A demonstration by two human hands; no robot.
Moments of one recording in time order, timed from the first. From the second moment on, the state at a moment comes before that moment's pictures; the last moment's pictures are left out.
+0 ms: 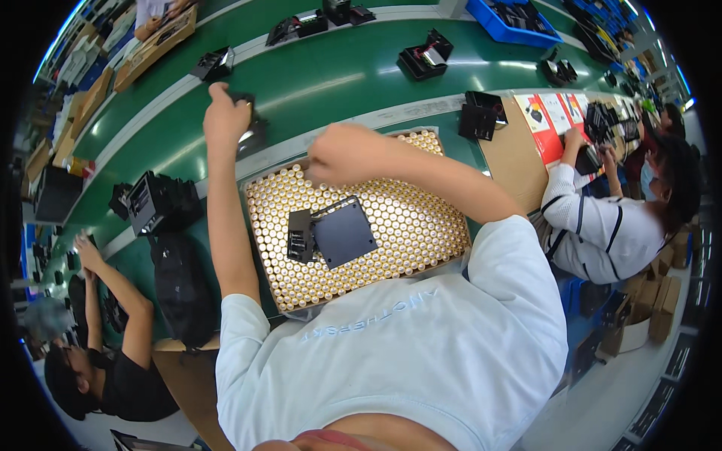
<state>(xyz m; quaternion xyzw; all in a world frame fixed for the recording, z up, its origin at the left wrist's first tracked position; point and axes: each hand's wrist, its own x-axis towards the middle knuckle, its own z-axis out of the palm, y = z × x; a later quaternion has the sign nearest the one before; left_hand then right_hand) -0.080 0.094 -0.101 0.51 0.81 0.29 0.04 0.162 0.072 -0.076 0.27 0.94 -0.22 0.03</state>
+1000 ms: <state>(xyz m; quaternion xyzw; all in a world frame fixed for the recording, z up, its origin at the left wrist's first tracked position) 0.162 0.297 -0.124 0.80 0.59 0.09 0.07 0.171 0.076 -0.129 0.05 0.97 -0.16 -0.15</state>
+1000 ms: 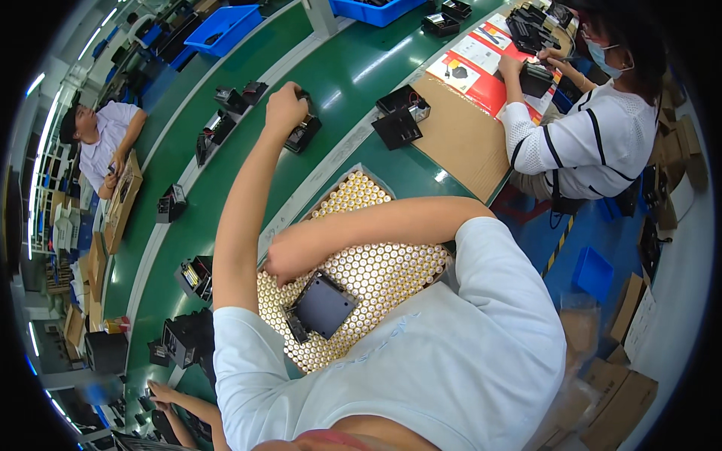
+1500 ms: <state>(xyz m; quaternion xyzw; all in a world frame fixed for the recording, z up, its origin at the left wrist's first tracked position) 0.082 0.249 -0.142 0.33 0.36 0.55 0.67 0.248 0.249 -0.065 0.49 0.83 -0.11 -0.24</state>
